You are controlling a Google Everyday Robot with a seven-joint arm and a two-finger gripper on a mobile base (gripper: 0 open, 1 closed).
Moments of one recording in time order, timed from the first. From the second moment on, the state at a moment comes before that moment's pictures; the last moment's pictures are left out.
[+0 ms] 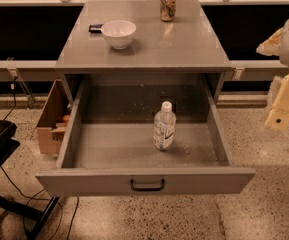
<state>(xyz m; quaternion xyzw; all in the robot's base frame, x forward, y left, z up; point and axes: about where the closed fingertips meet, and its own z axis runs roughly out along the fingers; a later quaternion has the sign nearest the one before) 0.438 -0.217 0.976 -0.60 0.78 -0.03 0.16</state>
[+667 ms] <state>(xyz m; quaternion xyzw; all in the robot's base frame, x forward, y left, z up) 0.460 -0.211 0.955 -0.59 0.78 0.01 0.22</state>
